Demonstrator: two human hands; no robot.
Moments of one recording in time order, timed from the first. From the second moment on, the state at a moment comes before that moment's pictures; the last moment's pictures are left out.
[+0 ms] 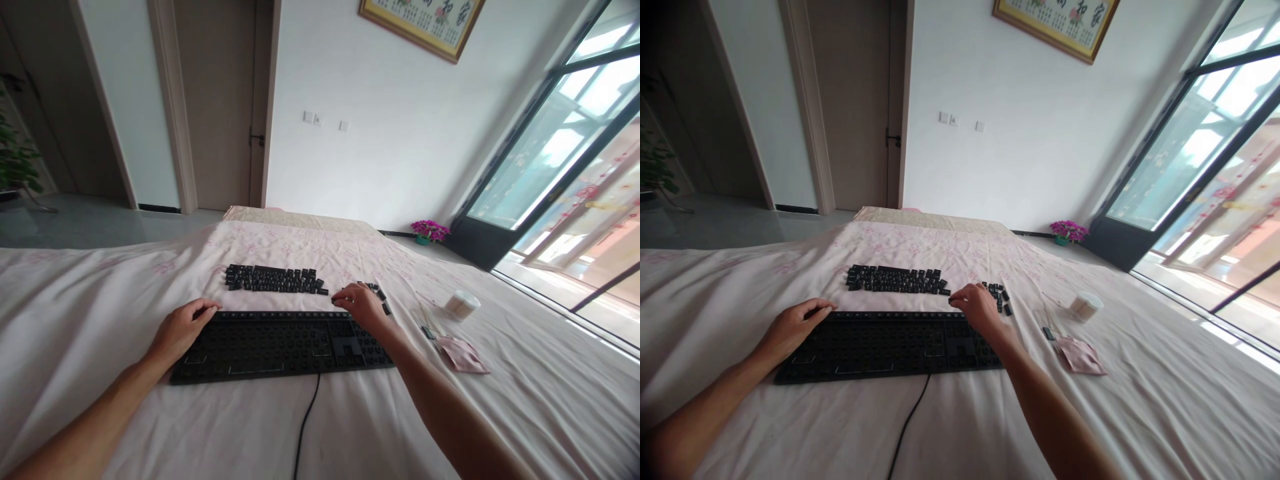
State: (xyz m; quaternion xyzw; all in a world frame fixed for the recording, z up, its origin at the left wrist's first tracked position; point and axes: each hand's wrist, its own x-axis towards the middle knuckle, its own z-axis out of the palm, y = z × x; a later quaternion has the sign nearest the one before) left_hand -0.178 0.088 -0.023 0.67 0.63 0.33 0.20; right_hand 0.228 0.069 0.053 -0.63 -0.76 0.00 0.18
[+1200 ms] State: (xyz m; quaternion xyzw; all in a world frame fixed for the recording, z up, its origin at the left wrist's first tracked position) left_hand -0.177 0.087 -0.024 0.67 0.64 0.33 0.20; right_hand 0.210 0.022 0.027 -0.57 -0.80 -0.10 0.13
